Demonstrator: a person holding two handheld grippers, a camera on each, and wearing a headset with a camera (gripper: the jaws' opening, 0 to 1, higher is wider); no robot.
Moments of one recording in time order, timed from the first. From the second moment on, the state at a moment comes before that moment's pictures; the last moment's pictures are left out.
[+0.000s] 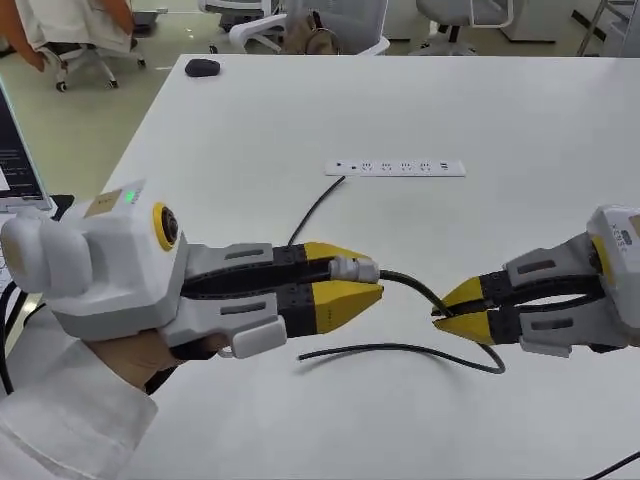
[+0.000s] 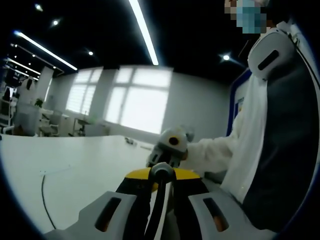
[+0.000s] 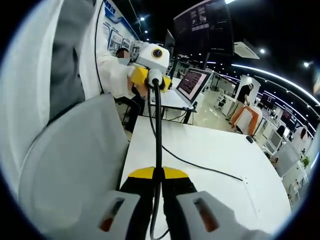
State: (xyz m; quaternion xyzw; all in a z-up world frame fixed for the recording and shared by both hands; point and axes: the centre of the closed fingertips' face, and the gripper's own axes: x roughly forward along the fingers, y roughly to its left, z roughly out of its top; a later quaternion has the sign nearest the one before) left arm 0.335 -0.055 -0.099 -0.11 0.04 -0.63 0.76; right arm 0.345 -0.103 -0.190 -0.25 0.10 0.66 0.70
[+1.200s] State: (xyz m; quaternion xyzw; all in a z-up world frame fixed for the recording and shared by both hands) left arm 0.343 -0.059 -0.099 -0.13 0.05 -0.63 0.77; right arm 0.333 -0.057 -0.101 -0.05 0.04 0.70 0.71
